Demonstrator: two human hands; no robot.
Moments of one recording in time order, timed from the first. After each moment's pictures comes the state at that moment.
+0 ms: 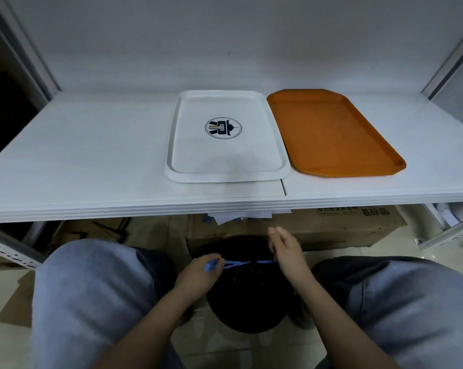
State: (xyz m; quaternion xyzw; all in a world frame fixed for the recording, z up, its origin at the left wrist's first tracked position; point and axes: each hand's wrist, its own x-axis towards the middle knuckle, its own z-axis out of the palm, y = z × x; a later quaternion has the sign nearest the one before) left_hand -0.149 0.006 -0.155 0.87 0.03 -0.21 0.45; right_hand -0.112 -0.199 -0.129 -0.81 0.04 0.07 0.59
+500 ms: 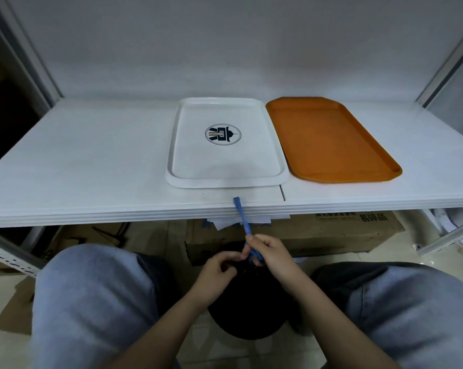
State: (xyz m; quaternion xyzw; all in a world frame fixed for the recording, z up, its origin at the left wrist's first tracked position) left_hand -0.147 -0.025 -0.150 0.77 0.05 -0.15 0.62; right_hand -0.113 -0.177 -0.103 -0.74 -0.03 0.20 0.64
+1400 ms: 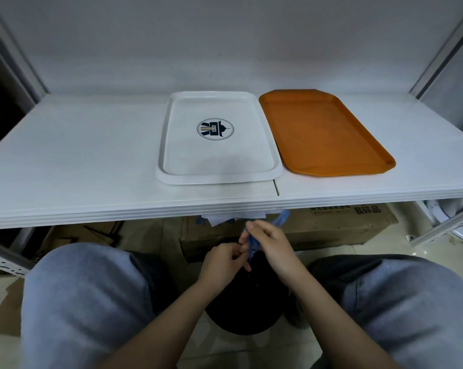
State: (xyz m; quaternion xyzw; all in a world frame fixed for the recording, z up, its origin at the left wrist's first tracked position) left_hand -0.130 -0.050 -0.136 0.87 -0.03 -0.13 0.47; right_hand -0.110 -0.180 -0.094 -0.67 -0.04 0.15 0.73
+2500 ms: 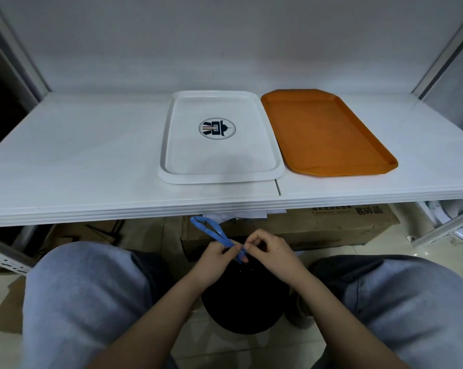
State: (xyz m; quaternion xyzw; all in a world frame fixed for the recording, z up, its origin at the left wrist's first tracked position) left_hand -0.126 -0.030 -0.132 0.74 -0.02 -0.17 0.65; right_hand -0.107 -0.201 -0.119 -0.88 -0.08 0.16 0.43
